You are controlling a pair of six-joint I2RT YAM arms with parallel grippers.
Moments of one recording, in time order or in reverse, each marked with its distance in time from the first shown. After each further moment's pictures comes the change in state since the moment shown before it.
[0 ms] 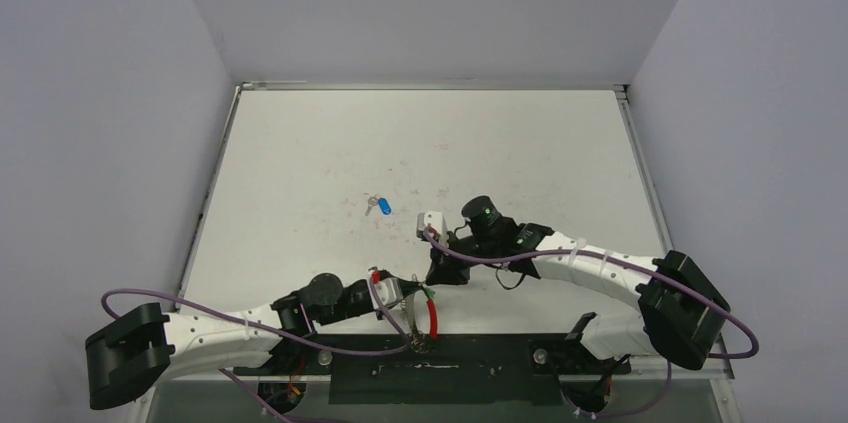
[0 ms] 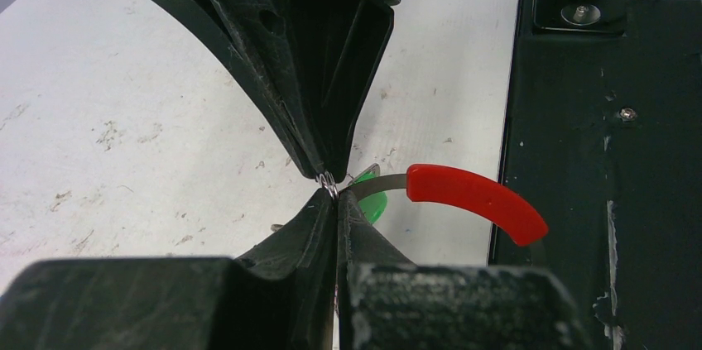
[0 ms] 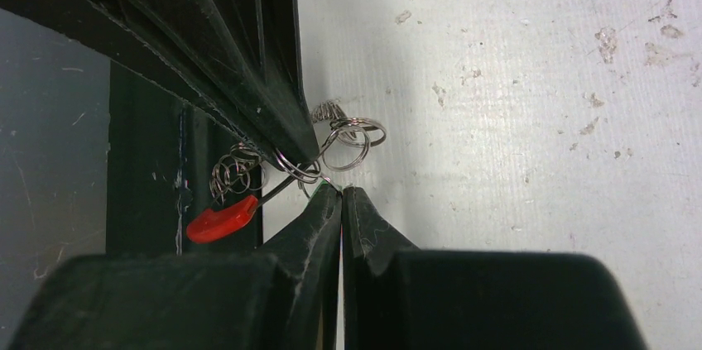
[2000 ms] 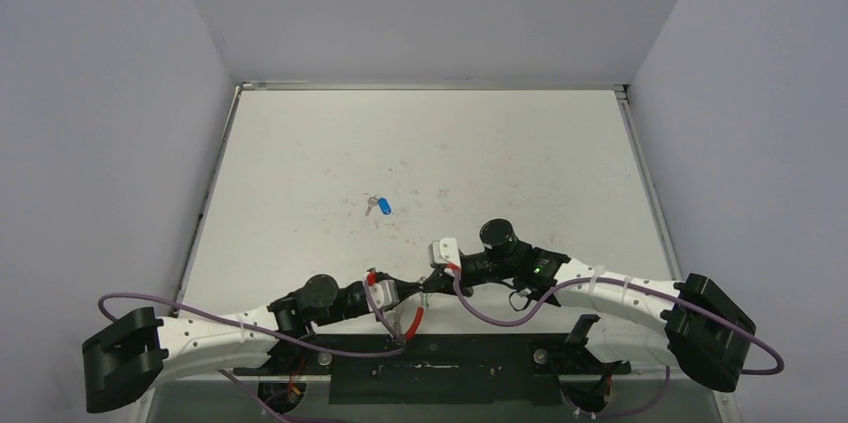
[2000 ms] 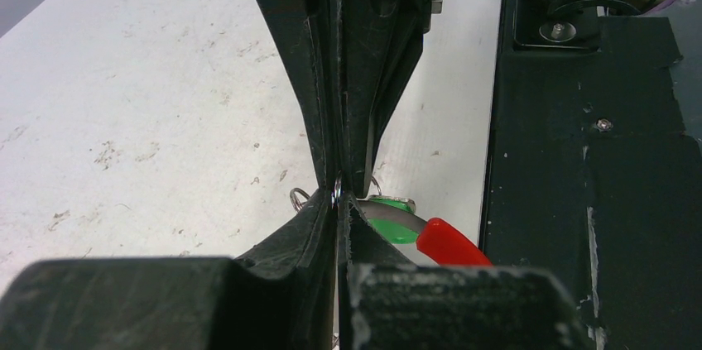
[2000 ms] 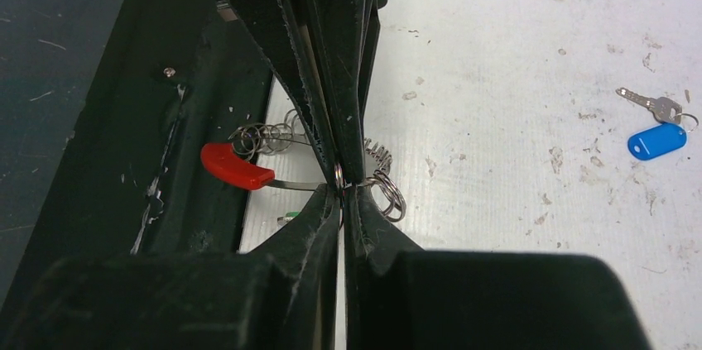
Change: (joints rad) left arm -0.004 -0.043 -0.005 -0.003 0.027 -0.002; right arm 0.080 -0.171 -0.236 0.364 -0.014 -0.134
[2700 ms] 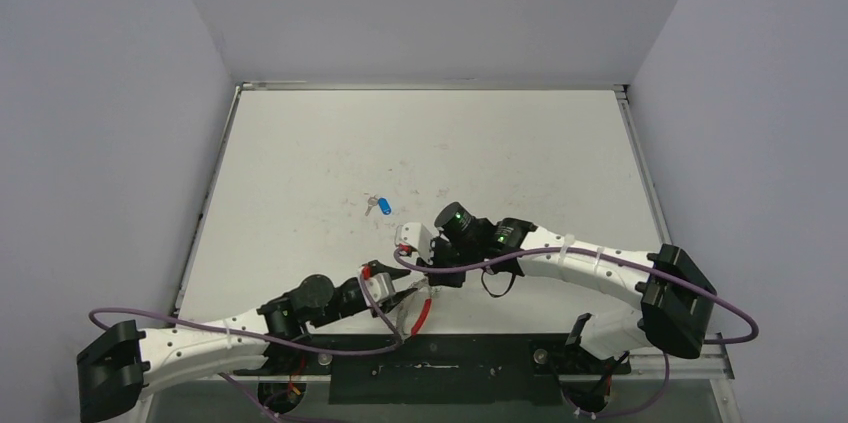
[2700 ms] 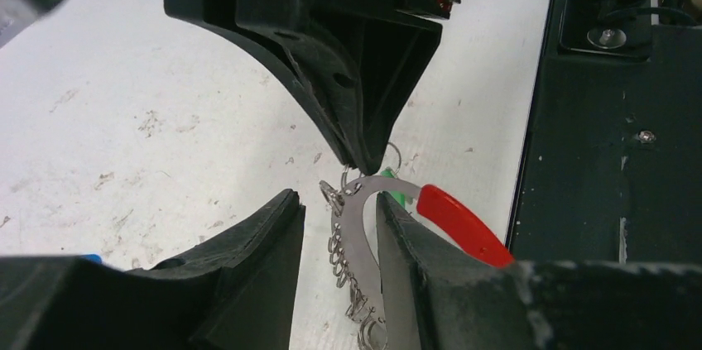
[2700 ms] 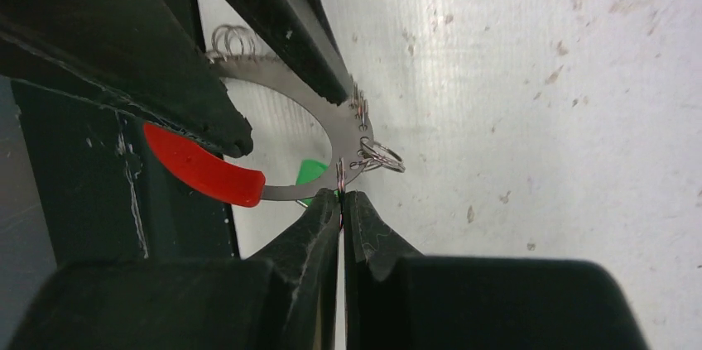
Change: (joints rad) left arm 0.000 -0.161 0.011 -0.172 -0.109 -0.016; right arm 0.081 0.213 0.420 -0.650 0.333 0.047
